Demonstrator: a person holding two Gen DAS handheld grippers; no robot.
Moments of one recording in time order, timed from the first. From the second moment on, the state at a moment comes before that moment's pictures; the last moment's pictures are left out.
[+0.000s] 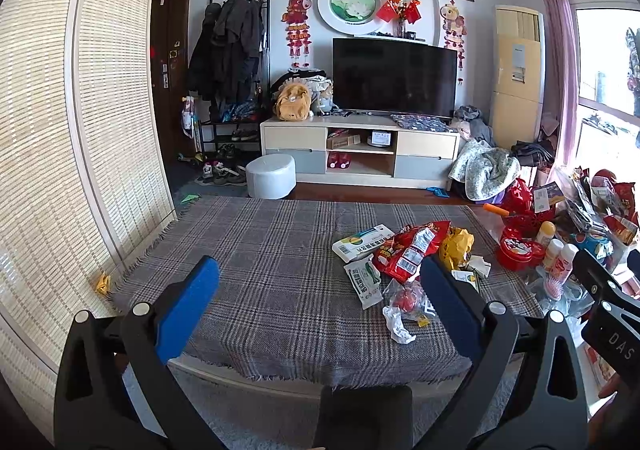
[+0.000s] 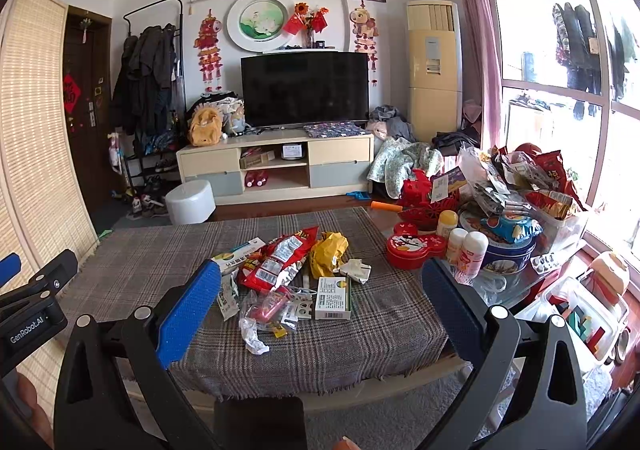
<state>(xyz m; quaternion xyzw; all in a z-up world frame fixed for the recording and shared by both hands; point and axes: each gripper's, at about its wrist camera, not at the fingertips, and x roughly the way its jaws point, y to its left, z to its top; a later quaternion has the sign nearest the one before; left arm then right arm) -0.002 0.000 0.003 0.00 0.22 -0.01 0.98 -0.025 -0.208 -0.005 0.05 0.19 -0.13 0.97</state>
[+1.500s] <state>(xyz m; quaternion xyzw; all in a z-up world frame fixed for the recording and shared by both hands) -0.001 -0.002 0.003 0.00 0.22 -0.01 0.98 -0.025 -0.207 -0.003 0.05 0.19 -0.13 0.97</state>
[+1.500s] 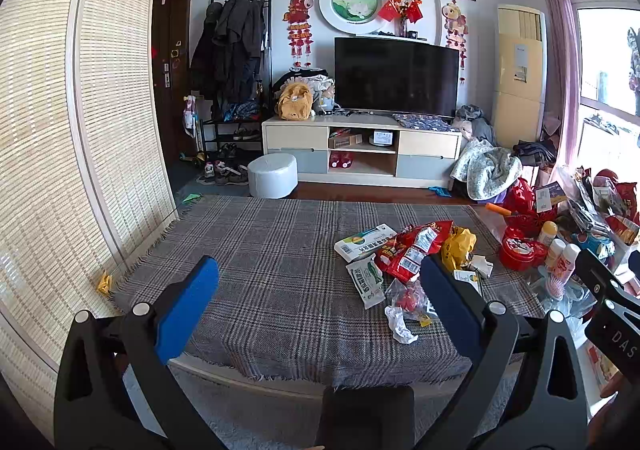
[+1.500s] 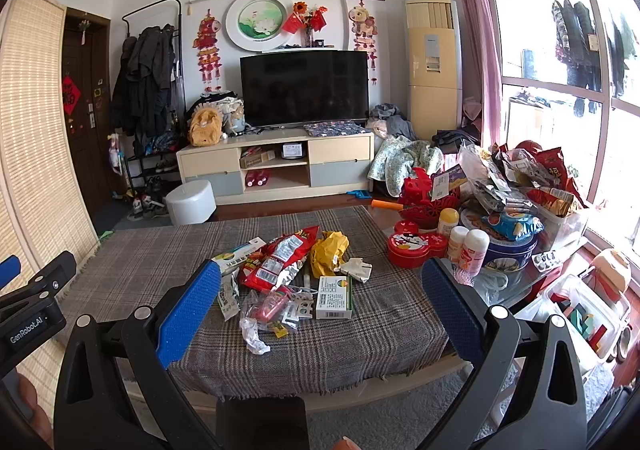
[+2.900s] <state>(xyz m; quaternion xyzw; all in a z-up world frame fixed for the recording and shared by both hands) 0.231 -0.051 -0.127 0.06 0.39 -0.07 0.92 0.194 -0.312 -0.124 0.11 0.39 -0.12 0.90</state>
